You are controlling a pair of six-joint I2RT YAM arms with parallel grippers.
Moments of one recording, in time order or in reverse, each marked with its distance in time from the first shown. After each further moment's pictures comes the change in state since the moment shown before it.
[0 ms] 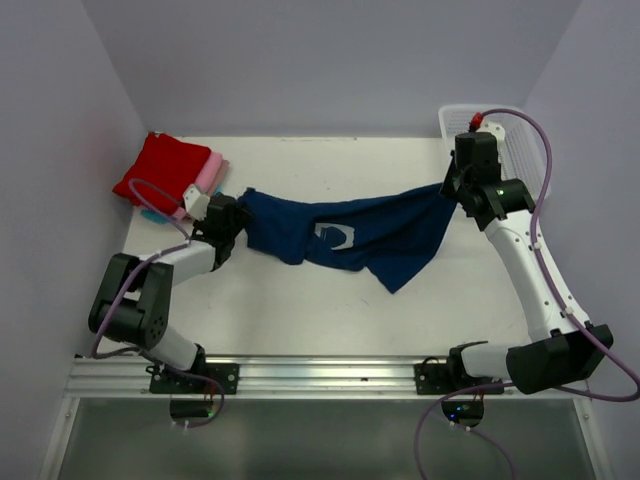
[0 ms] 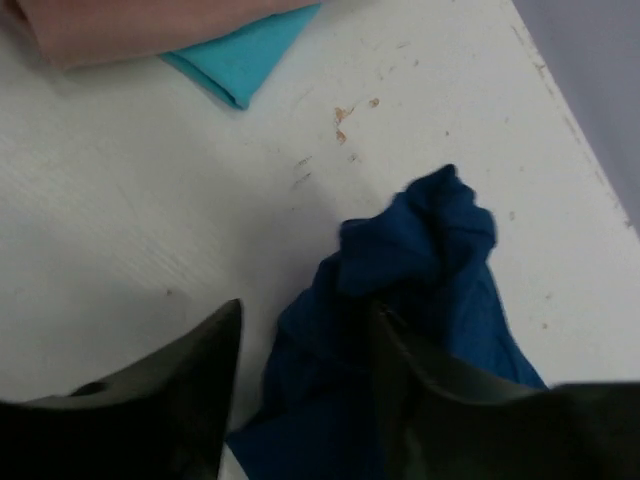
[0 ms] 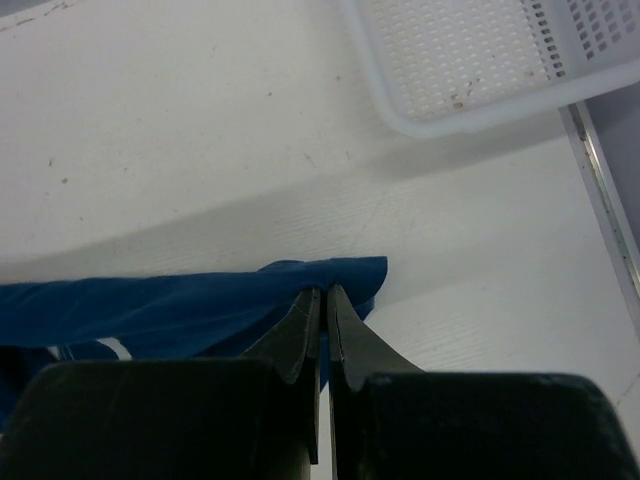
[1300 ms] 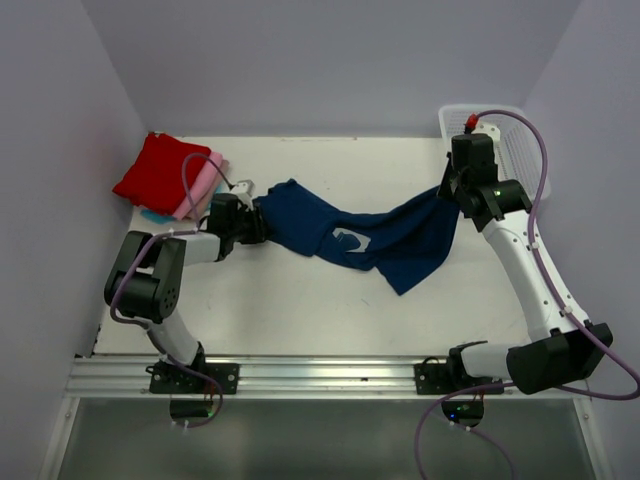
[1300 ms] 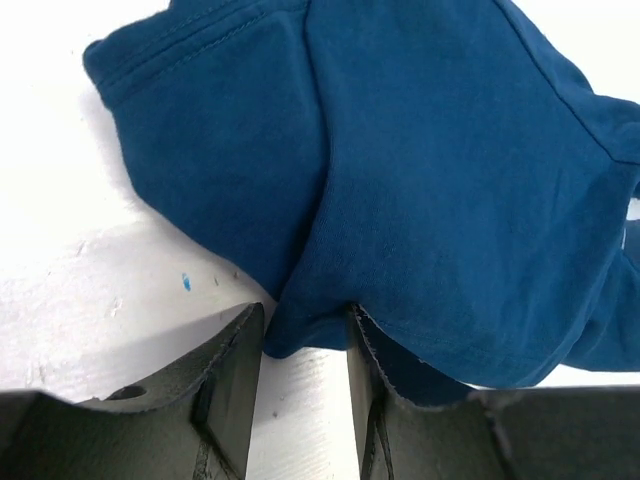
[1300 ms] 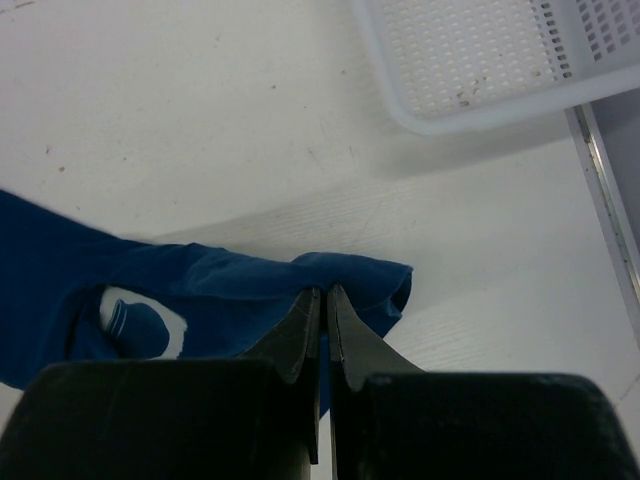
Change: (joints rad) left arm 0.054 0.230 0.092 0.055 0.700 0.671; right arm 0.015 0.000 -0.013 0.008 -0.001 -0.017
